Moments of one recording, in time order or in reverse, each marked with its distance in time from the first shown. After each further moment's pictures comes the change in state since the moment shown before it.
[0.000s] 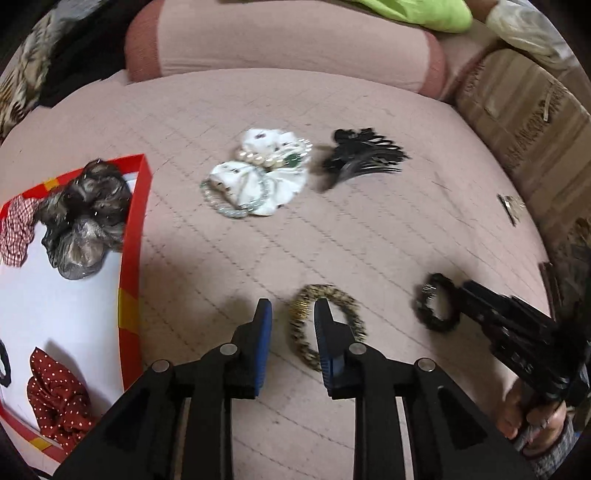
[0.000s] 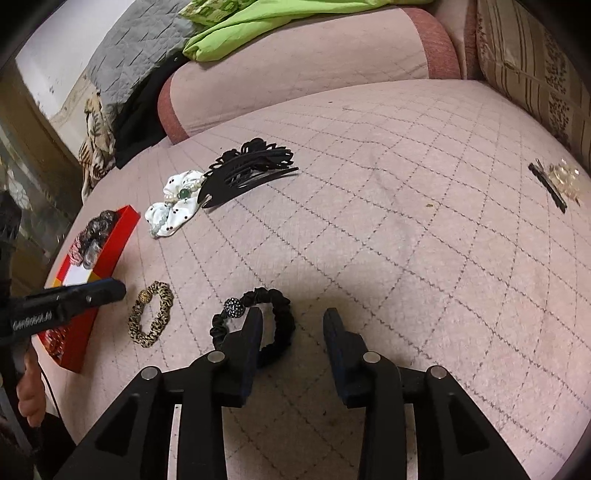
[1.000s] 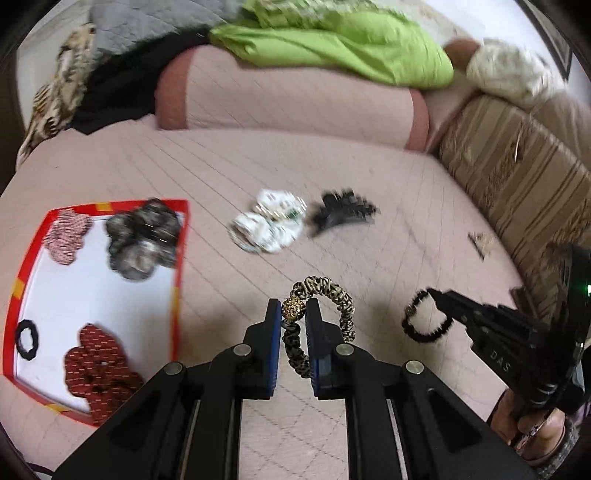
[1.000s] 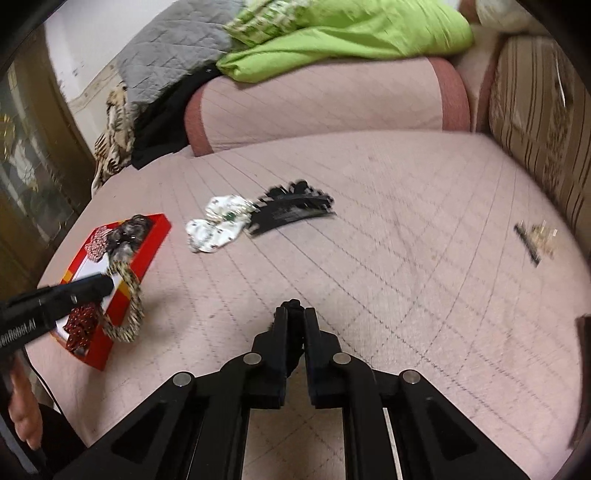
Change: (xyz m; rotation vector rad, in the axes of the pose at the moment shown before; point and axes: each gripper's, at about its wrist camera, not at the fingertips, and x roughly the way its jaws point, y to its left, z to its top) left arm -0.098 0.001 -0.023 -0.047 -0.240 -0.021; right arm -0.055 0.060 0.010 -0.116 -0.082 -0.057
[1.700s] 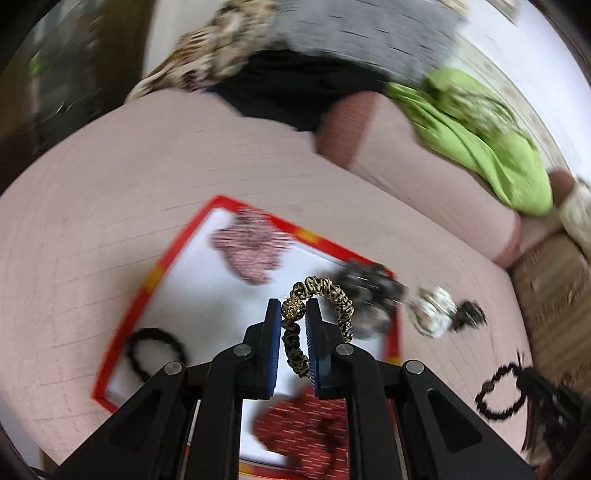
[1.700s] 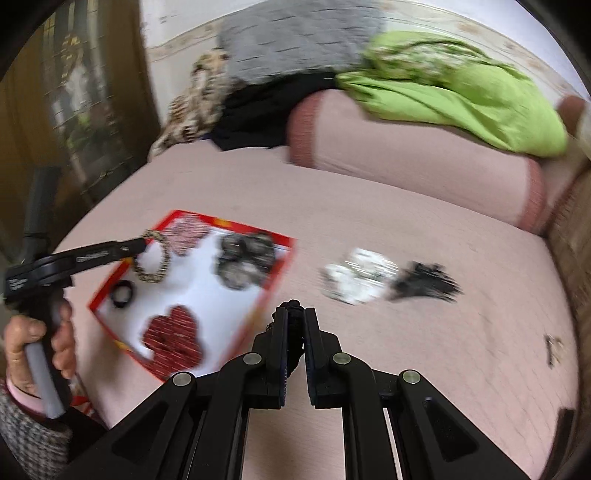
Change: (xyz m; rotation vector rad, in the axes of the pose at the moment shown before) left arm -0.046 0.238 0.004 -0.418 -0.122 0.157; right arm -0.010 0.201 0.047 -0.299 0.002 0.080
